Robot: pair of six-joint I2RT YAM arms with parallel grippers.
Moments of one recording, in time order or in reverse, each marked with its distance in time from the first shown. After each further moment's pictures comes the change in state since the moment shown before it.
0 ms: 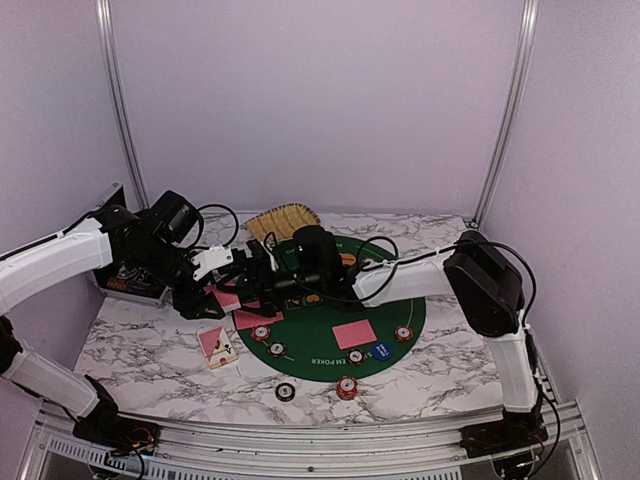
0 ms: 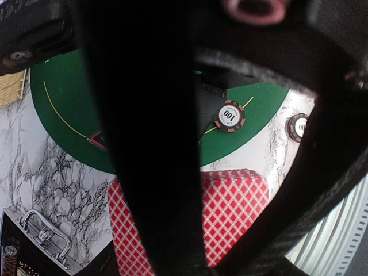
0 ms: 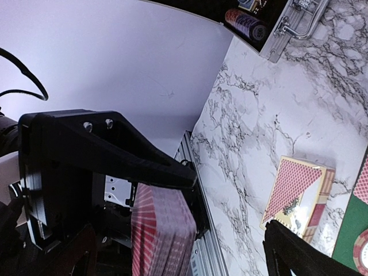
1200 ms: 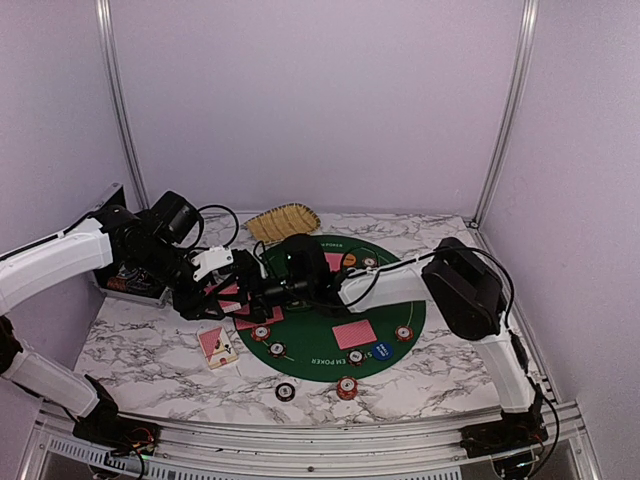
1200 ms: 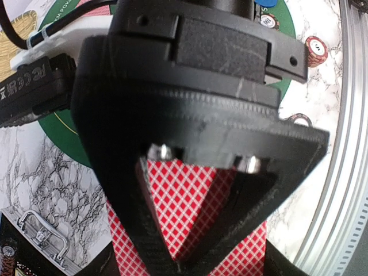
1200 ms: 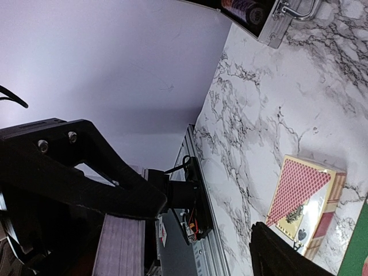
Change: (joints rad) left arm 0.001 0.000 -0.001 -0.003 0.009 -0.003; right arm 0.008 0.130 0.108 0.034 -0.035 0.074
